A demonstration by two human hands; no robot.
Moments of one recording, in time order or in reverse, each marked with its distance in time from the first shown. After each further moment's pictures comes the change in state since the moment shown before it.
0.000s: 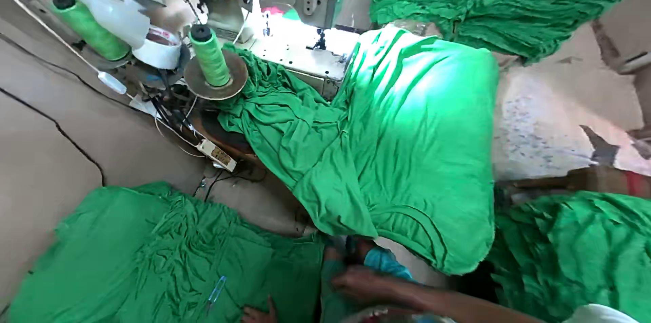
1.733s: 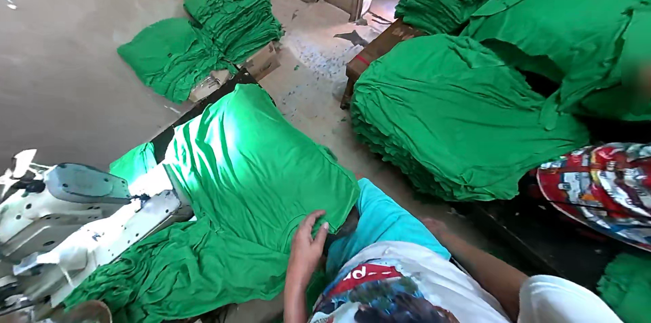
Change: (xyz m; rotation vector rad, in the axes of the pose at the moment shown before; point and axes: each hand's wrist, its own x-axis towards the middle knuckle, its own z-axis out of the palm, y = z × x) left_hand -0.250 0.364 -0.180 0.231 -1.000 1.651; right_hand -0.198 0.057 0.212 0.637 1.134 1.164
